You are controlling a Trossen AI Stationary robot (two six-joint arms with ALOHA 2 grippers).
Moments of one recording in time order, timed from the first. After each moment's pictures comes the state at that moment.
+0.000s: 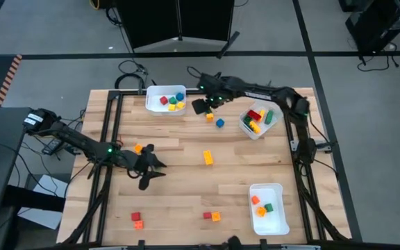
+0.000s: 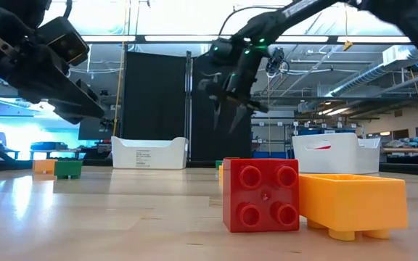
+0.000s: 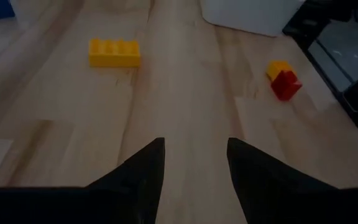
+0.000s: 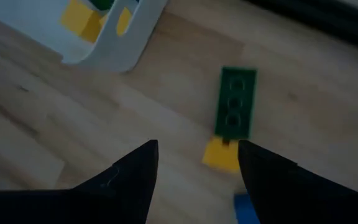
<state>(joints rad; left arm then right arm) -0.35 0.97 0.20 0.33 -0.20 -0.35 -0.46 2.05 1.74 -0.83 0.02 0.66</state>
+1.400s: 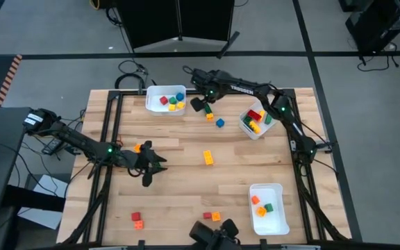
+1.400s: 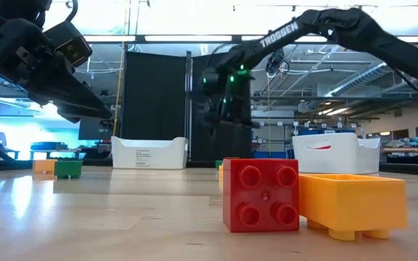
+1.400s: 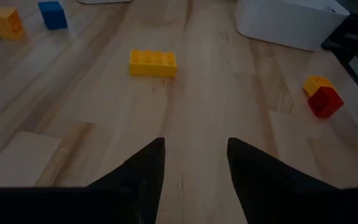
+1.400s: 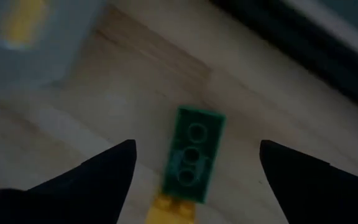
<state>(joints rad) -0.35 0.97 0.20 0.32 -0.33 -0.38 -0.55 2.35 2.09 -1.04 0.03 0.44</state>
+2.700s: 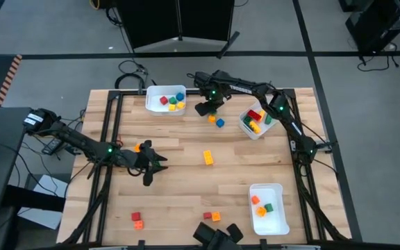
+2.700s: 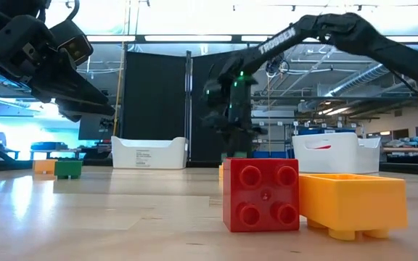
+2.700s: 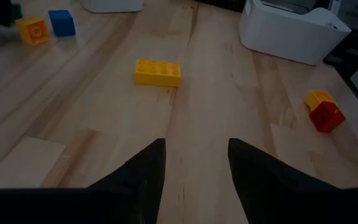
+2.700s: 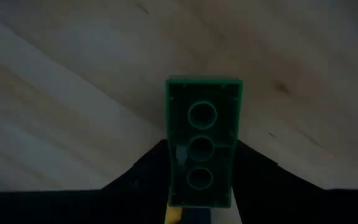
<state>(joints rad) -0.34 0.97 0.20 0.35 -0.36 -0.40 -0.57 2.40 2.09 -1.20 -0.12 0.39</state>
